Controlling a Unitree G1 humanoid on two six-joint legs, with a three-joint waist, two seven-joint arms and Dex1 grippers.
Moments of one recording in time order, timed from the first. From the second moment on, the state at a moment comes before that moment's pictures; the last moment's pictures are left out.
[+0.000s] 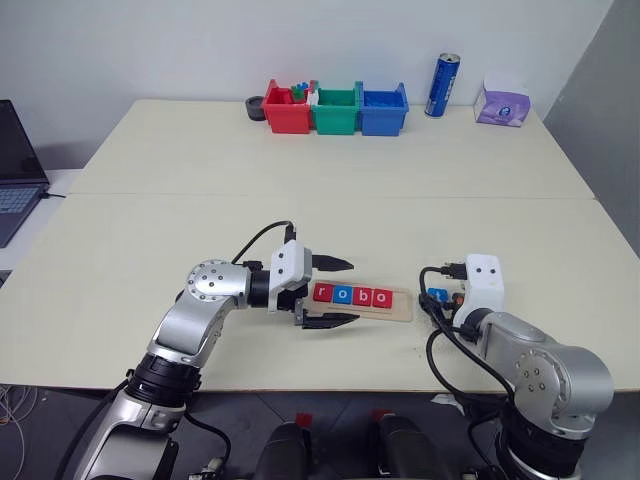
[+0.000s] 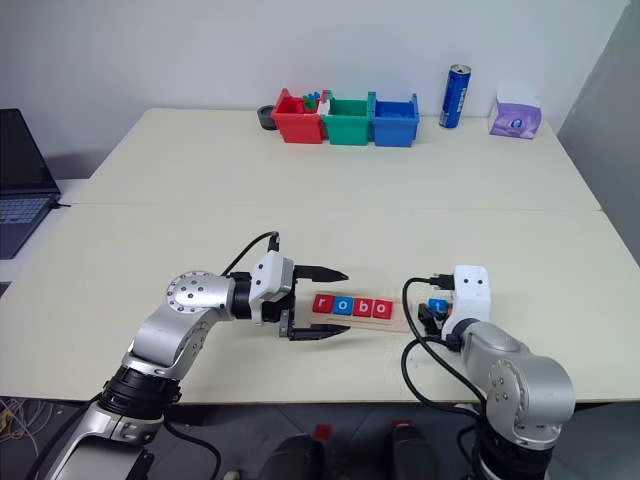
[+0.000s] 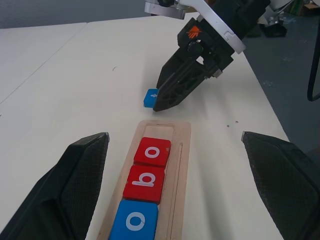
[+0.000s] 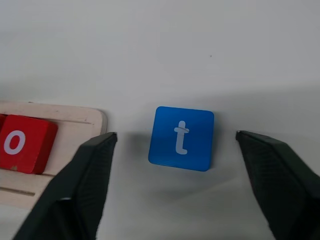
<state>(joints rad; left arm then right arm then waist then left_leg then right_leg) -0.44 0.53 -0.20 -0.05 -0.31 0.17 -1.20 -0.26 -0.03 -0.21 -0.75 0.24 1.61 -0.01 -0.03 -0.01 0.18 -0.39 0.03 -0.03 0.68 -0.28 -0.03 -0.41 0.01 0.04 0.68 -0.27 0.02</state>
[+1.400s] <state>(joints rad) -0.51 0.52 -0.19 0.02 -0.31 0.13 -1.28 -0.39 -0.74 0.10 0.24 0.23 0.22 1.21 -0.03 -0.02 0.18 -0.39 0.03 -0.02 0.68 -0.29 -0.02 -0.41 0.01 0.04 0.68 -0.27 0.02</state>
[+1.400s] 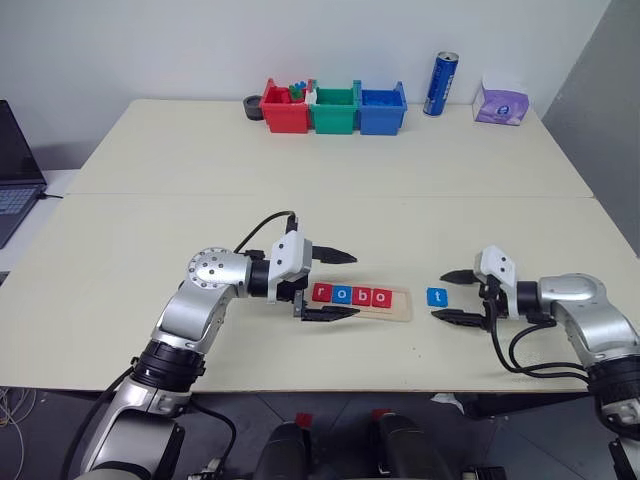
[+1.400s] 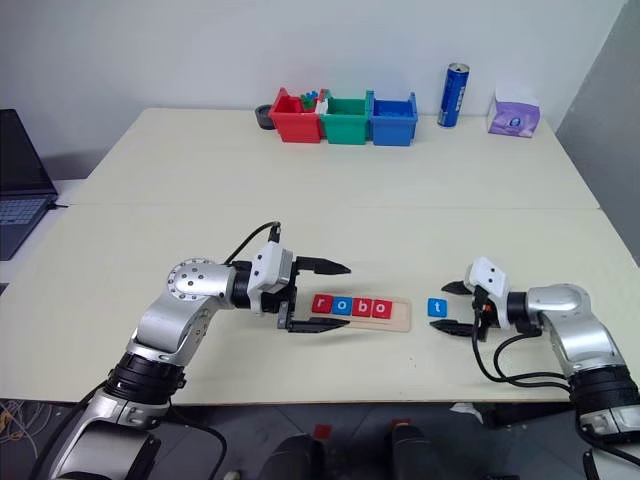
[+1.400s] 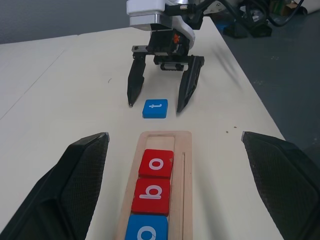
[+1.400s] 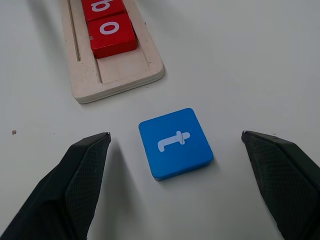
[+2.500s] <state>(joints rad) -0.48 0.57 -0.17 0.01 -0.32 0.14 -1.30 -0.41 -0.69 0.17 0.01 0.23 0.34 1.17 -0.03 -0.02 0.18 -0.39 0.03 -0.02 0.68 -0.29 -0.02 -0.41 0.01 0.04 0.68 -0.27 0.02</state>
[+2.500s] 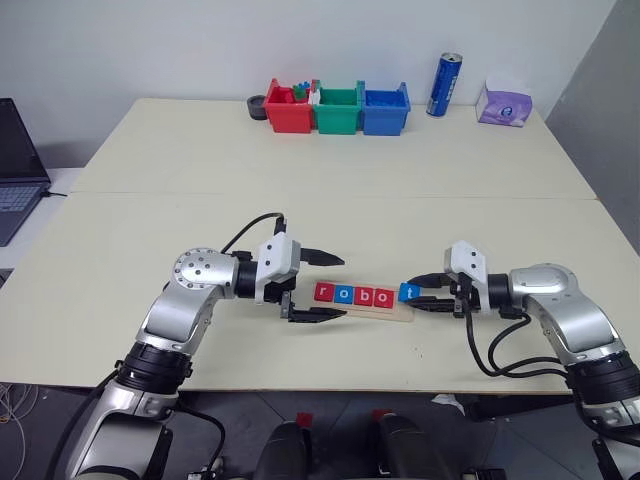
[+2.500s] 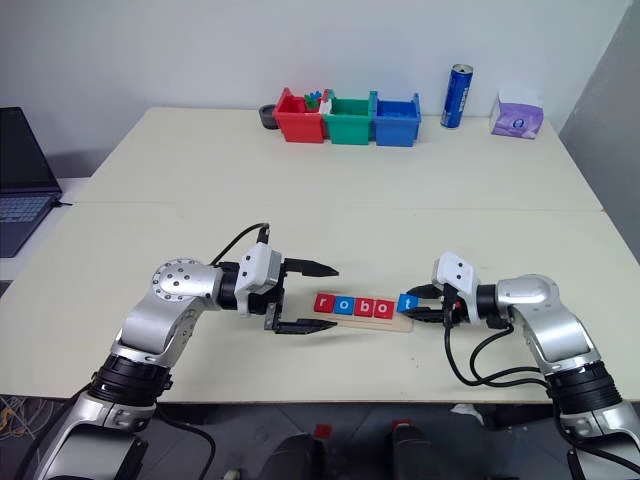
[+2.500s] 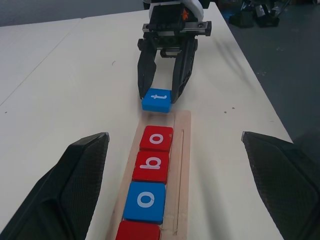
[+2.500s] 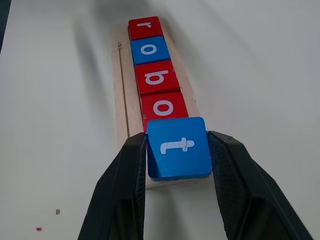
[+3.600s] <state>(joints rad) -0.46 0.59 -0.16 -0.03 -0.33 0.17 -1.28 -0.45 -0.68 0.14 0.11 0.23 0.34 1.18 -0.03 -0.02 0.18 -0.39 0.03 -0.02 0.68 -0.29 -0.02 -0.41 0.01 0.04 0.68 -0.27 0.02</state>
